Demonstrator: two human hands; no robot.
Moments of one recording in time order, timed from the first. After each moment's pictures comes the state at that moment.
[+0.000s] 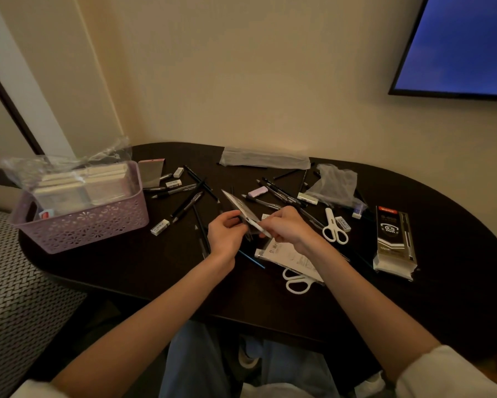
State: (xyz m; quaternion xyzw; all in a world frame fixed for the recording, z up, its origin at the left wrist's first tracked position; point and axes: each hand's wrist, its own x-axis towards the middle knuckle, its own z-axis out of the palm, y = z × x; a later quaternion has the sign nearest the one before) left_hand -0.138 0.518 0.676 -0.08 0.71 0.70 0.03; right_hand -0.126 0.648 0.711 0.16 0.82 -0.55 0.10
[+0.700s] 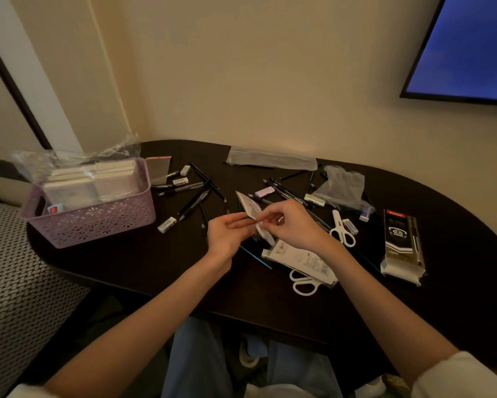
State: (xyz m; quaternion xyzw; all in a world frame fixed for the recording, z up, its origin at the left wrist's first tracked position) left_hand -0.136 0.495 0.677 -0.01 0.70 0.71 0.06; right_hand -0.123 0.649 0.715 -0.13 0.93 -0.35 -0.04
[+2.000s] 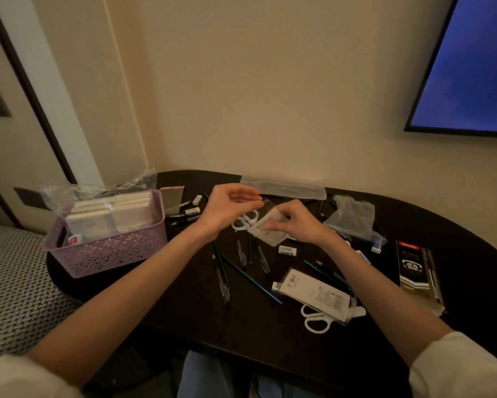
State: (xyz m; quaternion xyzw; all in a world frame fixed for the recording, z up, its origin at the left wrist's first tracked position) left_hand -0.190 0.469 0.775 0.21 0.77 0.60 -0.01; right_hand -0.191 0.666 0.734 -0.17 0.88 -0.43 -0.03
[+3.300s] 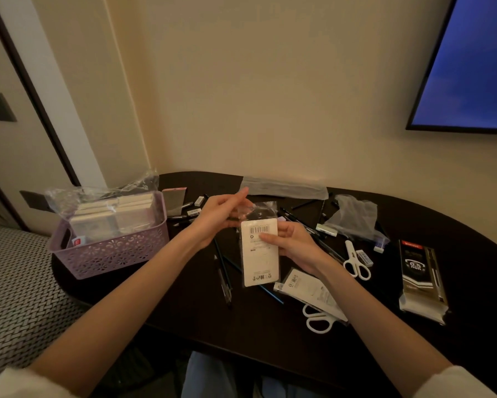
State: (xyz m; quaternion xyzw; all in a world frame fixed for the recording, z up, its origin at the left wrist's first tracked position) left_hand -0.197 0.457 0.760 0.14 0.73 0.66 0.11; right_hand -0.153 0.644 0.709 -0.06 0.70 -0.71 0.07
